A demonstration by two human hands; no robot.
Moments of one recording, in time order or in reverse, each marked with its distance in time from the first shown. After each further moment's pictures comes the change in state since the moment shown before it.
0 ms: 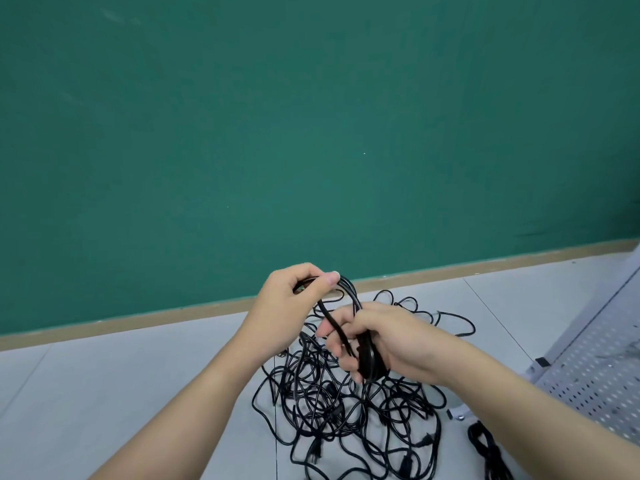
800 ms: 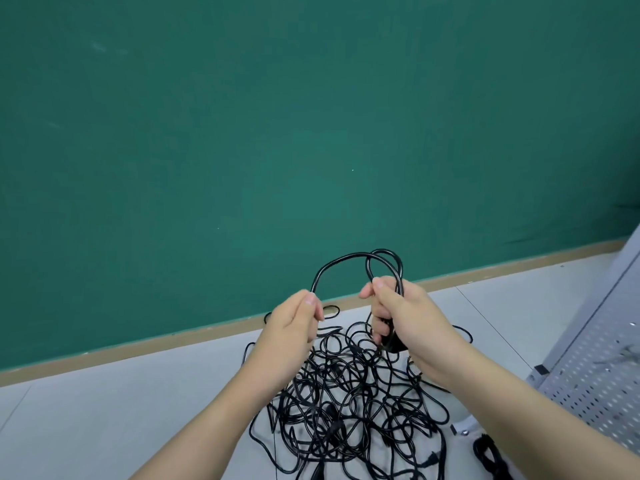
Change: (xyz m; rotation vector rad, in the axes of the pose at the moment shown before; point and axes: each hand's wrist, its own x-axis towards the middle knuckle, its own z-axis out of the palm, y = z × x) left_hand -0.002 -0.021 0.013 -0.141 -0.105 -0.166; right_hand 0.008 -0.007 -0.020 -0.012 0.621 -0.299
